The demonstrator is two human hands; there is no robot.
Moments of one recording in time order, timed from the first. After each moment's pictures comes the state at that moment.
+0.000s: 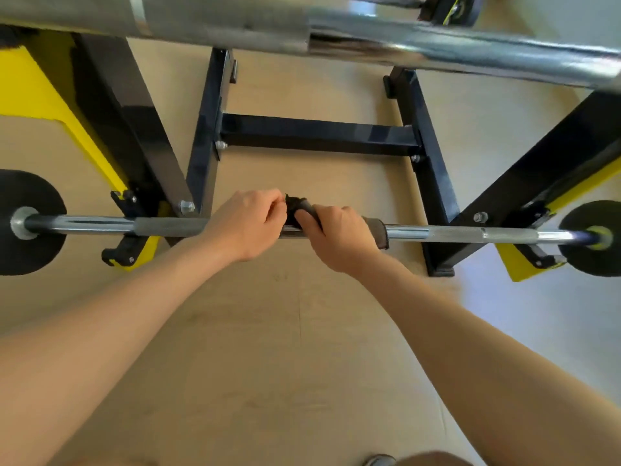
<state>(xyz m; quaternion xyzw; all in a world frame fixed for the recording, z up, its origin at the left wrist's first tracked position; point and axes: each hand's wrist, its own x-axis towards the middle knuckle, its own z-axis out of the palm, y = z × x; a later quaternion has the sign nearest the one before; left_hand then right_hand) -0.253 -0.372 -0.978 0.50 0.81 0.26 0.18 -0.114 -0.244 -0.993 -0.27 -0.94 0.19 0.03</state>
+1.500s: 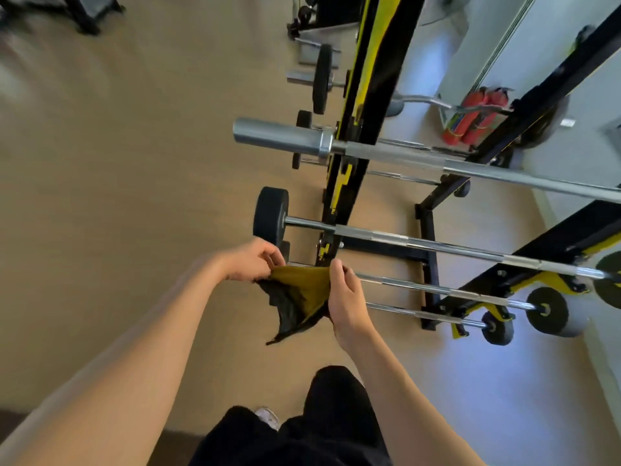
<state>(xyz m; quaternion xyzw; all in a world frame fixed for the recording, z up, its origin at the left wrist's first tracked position) -0.400 -0.701 -0.234 0.30 0.78 0.21 0.50 -0.206 -0.592 -0.265 -0.46 -0.55 0.70 0.05</state>
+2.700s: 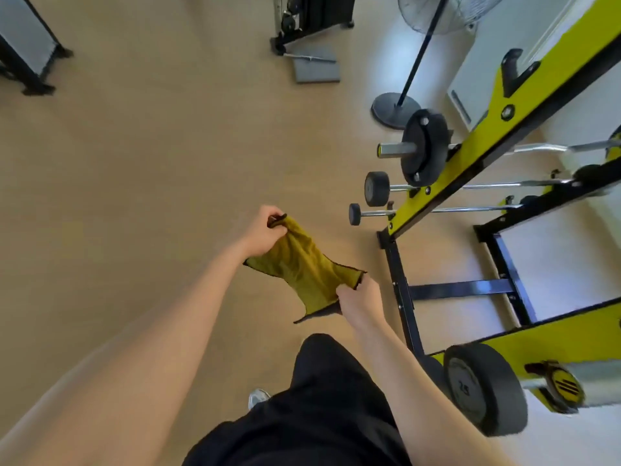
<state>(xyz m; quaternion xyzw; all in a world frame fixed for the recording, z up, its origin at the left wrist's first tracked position) -1.100 -0.686 -0.267 0.33 0.83 0.29 0.34 -0.862 -0.637 -0.294 -0.63 -0.55 0.54 0.07</state>
